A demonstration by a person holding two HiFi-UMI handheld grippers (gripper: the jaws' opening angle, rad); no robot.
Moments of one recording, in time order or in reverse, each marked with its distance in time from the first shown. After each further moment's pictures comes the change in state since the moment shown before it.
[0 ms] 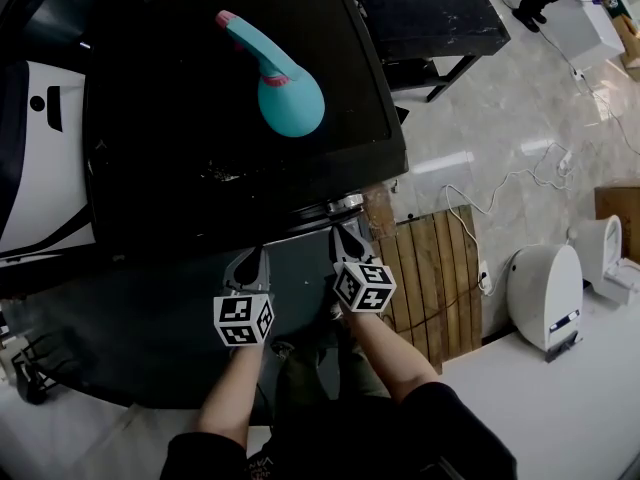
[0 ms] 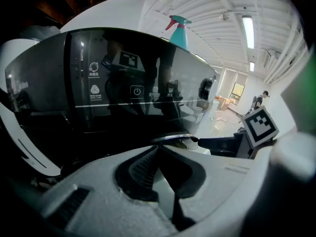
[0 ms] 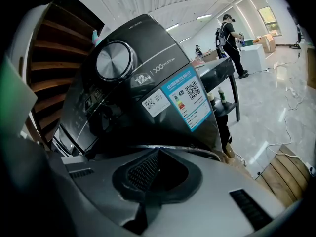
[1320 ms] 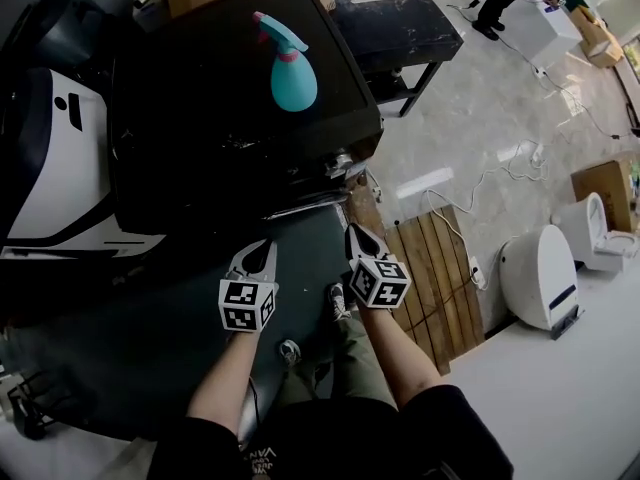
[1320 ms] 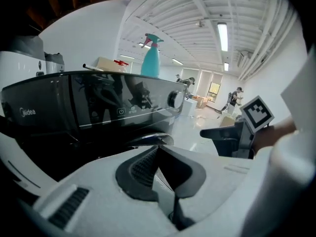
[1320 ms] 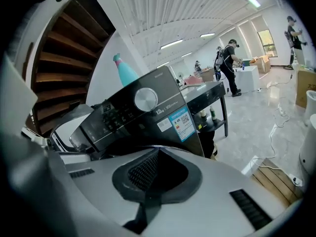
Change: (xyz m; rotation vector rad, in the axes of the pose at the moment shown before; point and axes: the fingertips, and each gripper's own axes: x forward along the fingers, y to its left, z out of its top) left arm -0.064 -0.032 0.002 0.149 -0.050 -0.209; right arm -0.108 0.027 0.018 -0.092 -0.125 -0.106
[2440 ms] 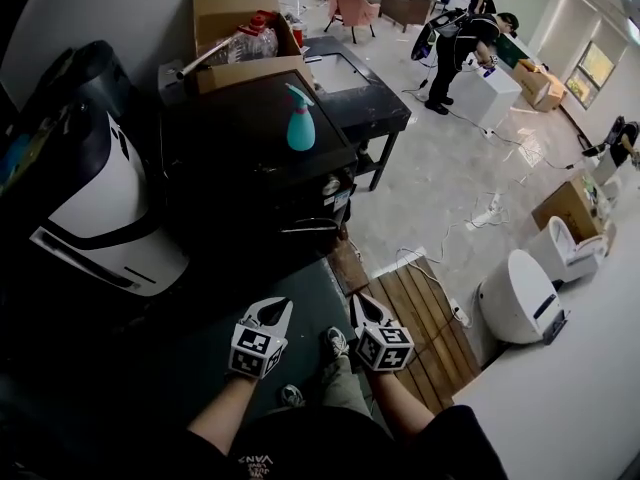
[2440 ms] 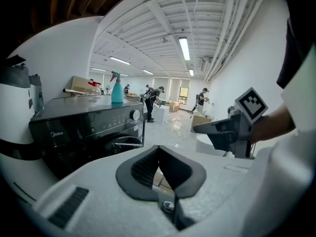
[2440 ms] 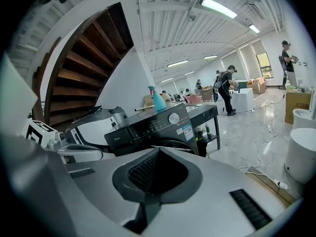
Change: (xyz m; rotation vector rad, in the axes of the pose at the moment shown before) left arm -0.208 -0.092 -0.038 0.231 -0.088 -0.243; right arm -0.238 0.118 -0.055 -0.091 -0.157 -0.046
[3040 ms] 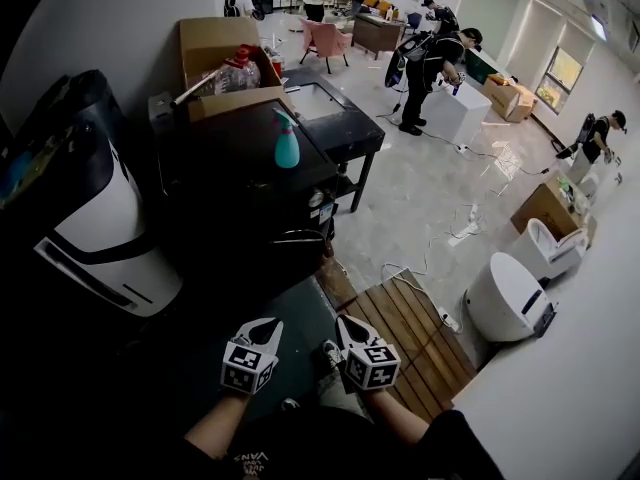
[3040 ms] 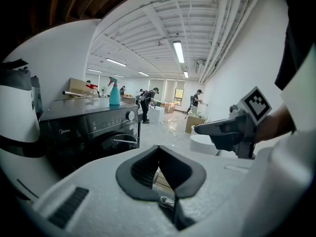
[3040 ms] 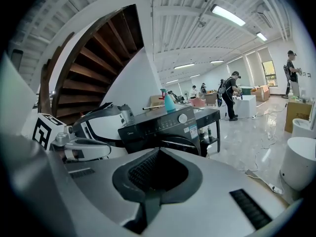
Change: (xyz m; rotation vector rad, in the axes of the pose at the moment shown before) left arm -0.071 -0.034 -0.017 0.010 -0.015 -0.057; right arm -0.075 0.064 -0.023 -0.075 -0.011 0.012
